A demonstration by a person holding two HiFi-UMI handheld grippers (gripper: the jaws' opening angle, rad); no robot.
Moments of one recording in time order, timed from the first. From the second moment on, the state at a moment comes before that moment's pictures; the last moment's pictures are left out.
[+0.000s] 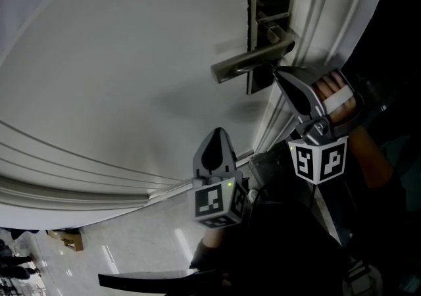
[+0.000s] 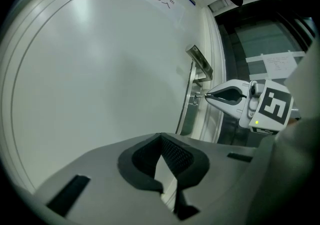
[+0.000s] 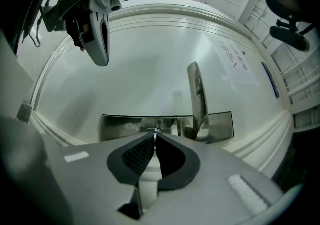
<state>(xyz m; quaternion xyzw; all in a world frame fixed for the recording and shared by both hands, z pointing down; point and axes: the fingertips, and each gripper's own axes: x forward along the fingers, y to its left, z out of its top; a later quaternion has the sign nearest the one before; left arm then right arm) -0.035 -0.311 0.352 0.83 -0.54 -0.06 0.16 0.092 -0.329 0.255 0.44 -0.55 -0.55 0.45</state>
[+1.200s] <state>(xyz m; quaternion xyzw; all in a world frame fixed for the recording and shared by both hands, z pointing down) -0.037 -0.315 0.351 0.83 -0.54 -0.06 0.15 0.092 -0.328 0.253 0.45 -0.56 -0.54 0.44</state>
